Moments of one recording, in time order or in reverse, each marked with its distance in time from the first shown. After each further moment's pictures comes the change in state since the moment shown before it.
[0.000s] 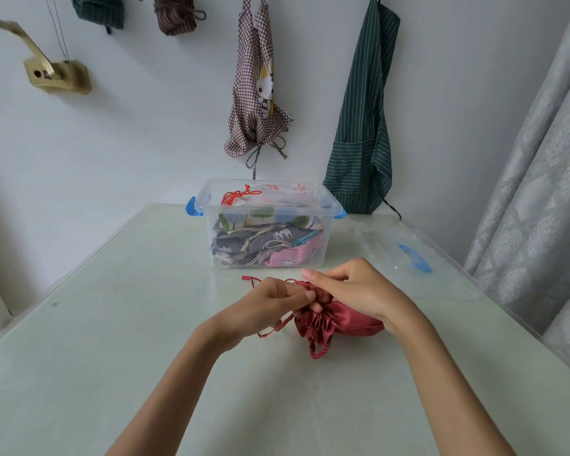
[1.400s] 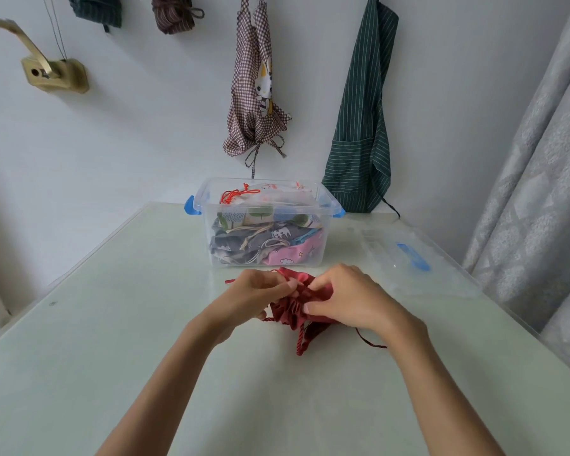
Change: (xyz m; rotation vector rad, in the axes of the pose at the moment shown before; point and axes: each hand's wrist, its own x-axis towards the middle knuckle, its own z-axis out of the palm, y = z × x) left_hand 0.005 -0.012 -0.013 0.024 0.215 -0.116; right_hand -0.001 0.001 0.007 -0.422 -0.034 -0.137
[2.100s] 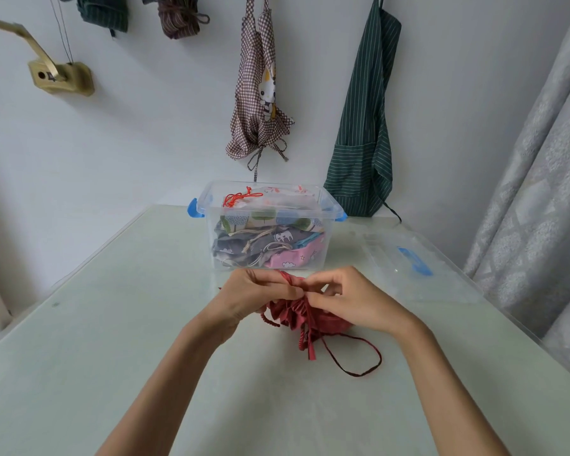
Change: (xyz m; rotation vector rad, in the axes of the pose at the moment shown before) left_hand -0.007 0.011 -0.003 -0.206 0.094 0.001; right_hand 0.002 0.005 0.000 0.476 -0.051 -0.199
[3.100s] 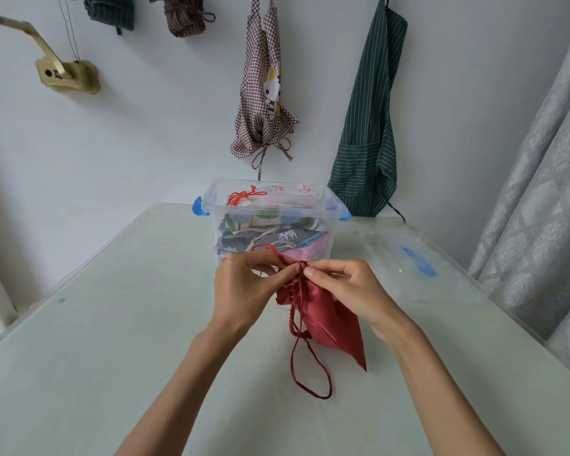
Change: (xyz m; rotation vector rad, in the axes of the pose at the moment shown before) left_hand 0.005 -0.013 0.003 0.233 0.392 0.538; right_hand 0.007 0.002 0.011 0.385 0.226 0.021
